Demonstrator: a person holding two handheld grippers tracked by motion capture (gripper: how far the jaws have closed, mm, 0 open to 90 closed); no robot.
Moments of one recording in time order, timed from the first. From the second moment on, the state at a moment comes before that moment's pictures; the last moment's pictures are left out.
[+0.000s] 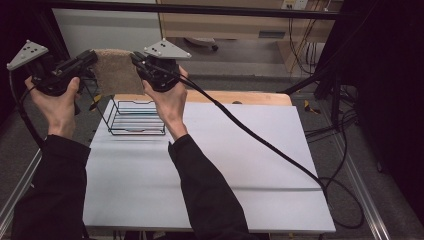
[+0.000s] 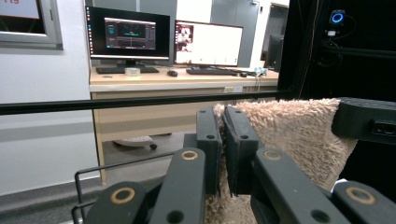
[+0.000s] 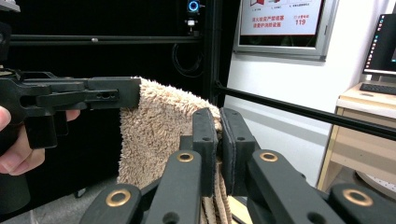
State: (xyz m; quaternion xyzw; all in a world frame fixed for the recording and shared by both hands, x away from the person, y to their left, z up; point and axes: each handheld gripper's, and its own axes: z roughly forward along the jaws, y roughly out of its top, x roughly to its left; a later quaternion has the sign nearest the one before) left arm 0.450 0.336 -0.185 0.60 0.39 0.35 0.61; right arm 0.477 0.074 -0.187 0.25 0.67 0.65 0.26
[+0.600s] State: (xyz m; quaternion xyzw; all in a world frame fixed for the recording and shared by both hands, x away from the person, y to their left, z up) left arm 0.473 0.346 -0.166 0.59 0.39 0.36 0.61; right arm 0.502 0.089 -0.165 0.25 0.66 0.65 0.27
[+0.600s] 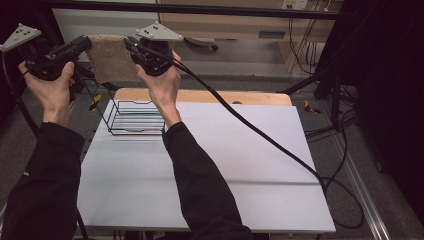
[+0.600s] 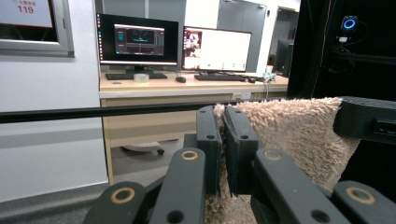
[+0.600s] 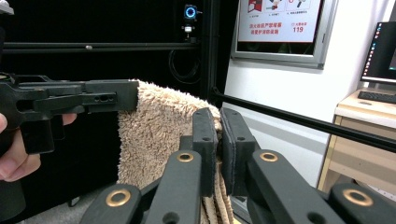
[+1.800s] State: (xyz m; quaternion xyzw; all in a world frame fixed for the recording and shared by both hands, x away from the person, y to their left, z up) left arm 0.509 0.355 -0.204 0.62 0.40 0.36 0.57; right arm 0.537 0.102 -0.201 0.26 0.69 0.62 0.26
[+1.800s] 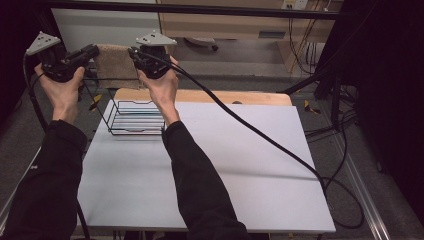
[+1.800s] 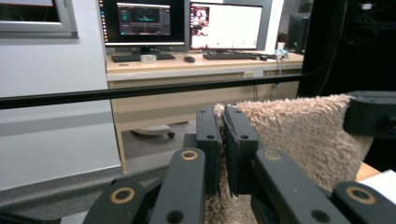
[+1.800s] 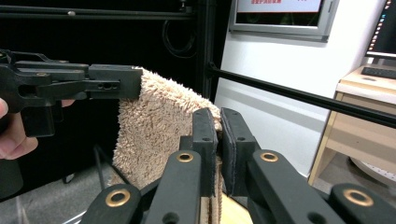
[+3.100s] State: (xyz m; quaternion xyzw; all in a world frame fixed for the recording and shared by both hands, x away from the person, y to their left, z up) left arm 0.461 0.366 -0.246 0.64 0.40 0.33 0.56; right arm 0.507 0.103 -0.231 0.20 0.75 0.58 0.24
